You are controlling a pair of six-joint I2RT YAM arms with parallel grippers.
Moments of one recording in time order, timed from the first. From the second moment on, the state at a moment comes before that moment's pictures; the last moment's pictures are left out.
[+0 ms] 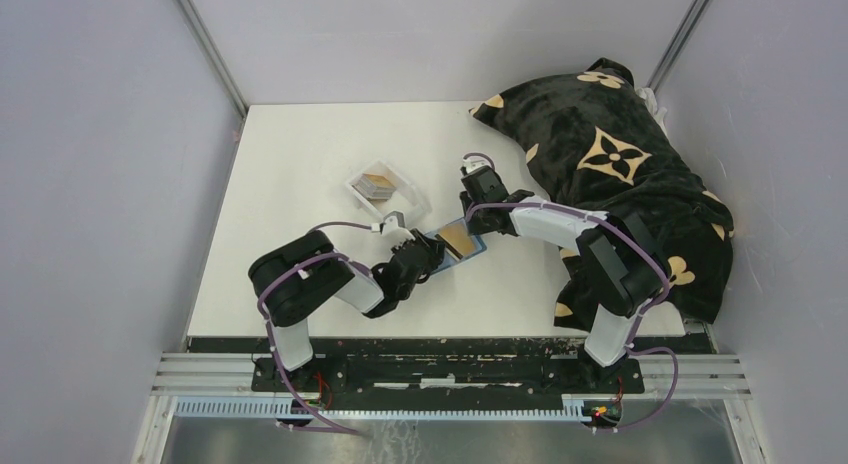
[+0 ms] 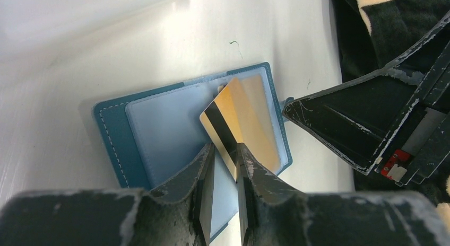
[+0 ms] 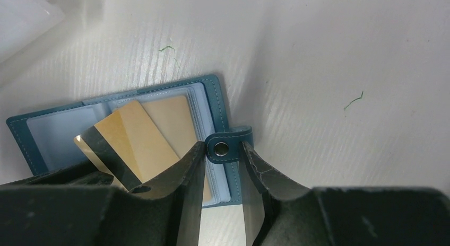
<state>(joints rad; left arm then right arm) -0.92 1.82 0.51 0.89 -0.53 -1.09 0.62 1.79 1.10 -0.26 0.18 0.32</state>
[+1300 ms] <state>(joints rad) -0.90 1.92 0.64 0.87 -0.52 -1.05 0.60 1.77 1.08 -0.26 0.19 0.32</state>
